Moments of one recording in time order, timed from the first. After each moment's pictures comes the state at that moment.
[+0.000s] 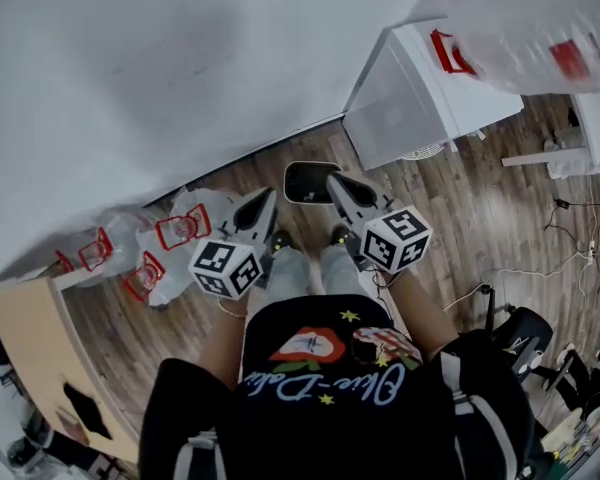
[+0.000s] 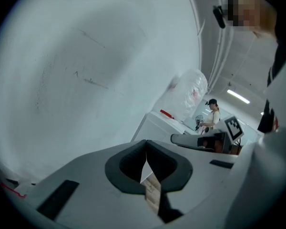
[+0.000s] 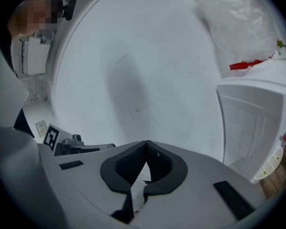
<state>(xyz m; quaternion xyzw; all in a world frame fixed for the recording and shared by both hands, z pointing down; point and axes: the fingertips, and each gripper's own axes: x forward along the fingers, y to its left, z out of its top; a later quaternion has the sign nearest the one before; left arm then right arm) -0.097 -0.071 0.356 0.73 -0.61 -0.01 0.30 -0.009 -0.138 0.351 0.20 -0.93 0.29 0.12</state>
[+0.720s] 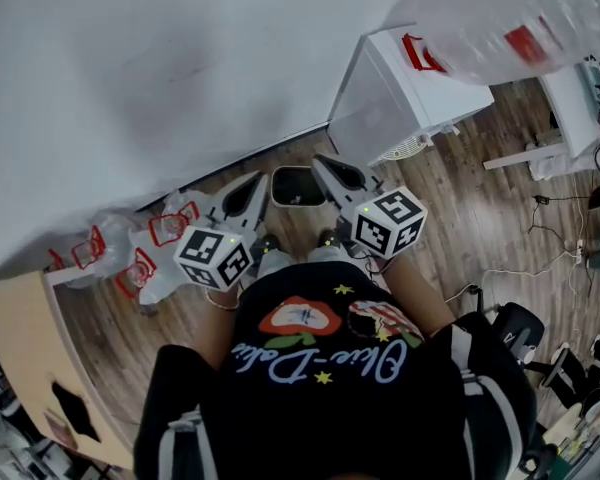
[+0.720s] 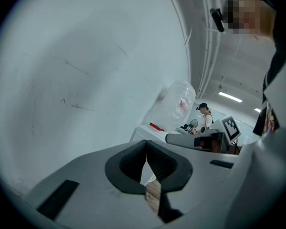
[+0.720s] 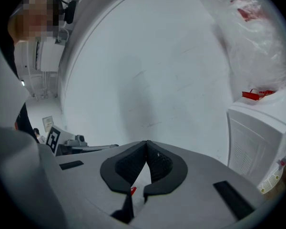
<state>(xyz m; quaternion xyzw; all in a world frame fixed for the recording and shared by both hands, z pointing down) -0.079 -0.069 0.275 0.76 -0.60 -0.04 0.24 -0.008 -0.127 0.269 0.17 -0.95 0.23 0.08</state>
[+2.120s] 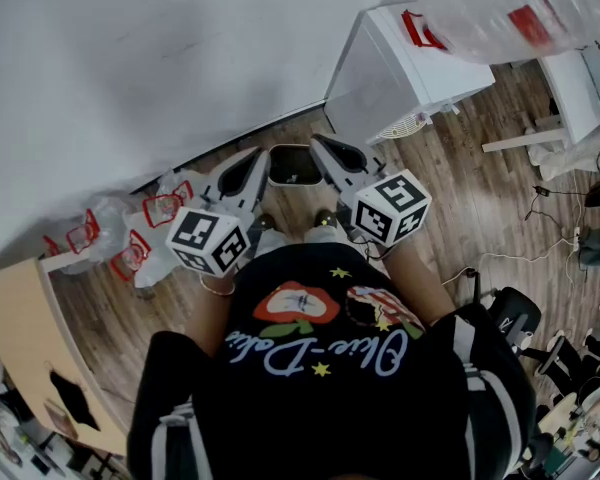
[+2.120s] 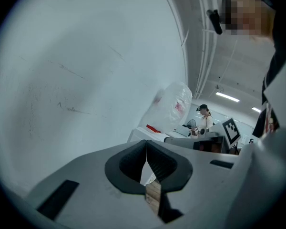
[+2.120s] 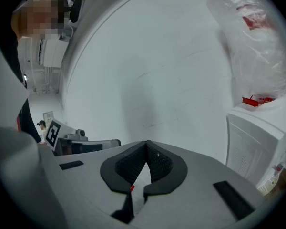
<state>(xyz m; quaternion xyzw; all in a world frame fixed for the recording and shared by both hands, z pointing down) -0.068 -0.063 0.261 0.77 -0.60 -0.04 0.23 0.000 -0.114 0.262 0.17 -0.96 0.21 0.09</state>
